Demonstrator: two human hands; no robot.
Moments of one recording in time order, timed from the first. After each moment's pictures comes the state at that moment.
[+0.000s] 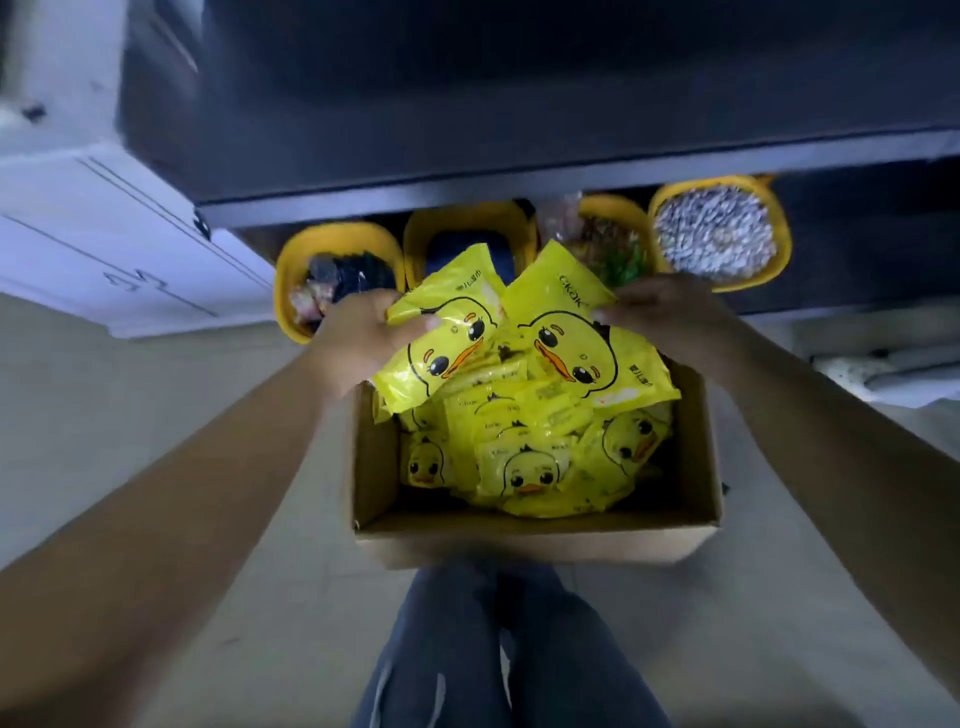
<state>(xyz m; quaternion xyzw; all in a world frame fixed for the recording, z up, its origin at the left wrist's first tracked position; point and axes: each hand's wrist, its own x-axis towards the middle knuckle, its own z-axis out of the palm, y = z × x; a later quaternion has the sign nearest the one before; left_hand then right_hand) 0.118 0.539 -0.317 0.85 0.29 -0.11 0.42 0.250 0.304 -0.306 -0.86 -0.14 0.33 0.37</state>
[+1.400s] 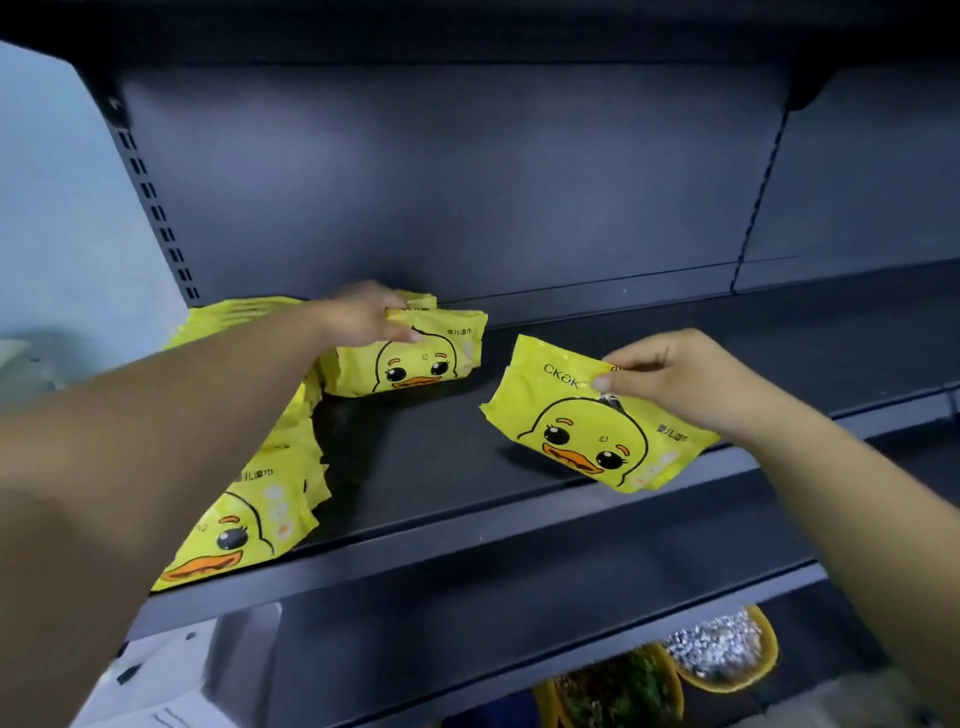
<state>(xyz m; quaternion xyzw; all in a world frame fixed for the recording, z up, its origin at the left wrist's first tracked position) 0.387 0.748 0.056 0.99 0.06 0.03 0.12 0.360 0.442 0.047 -0.85 -0.24 0.05 0.47</state>
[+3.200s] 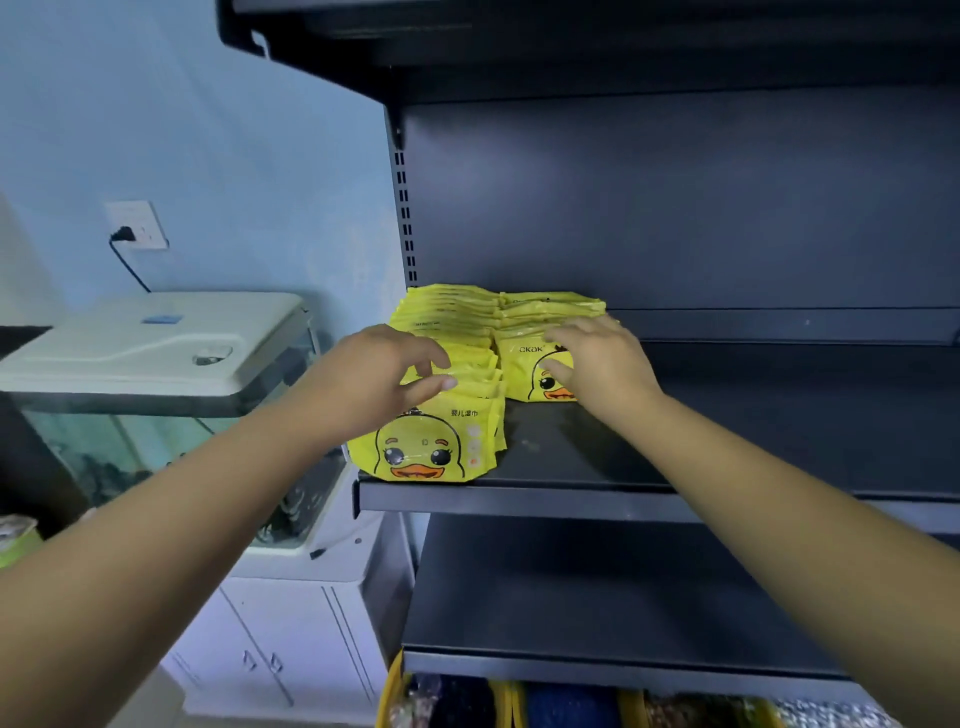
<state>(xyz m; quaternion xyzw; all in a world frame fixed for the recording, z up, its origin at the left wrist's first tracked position) 0.154 0.773 0.053 0.97 0.03 0.25 0.04 0.331 0.616 0.022 -0.85 -0.45 -0.21 0.17</state>
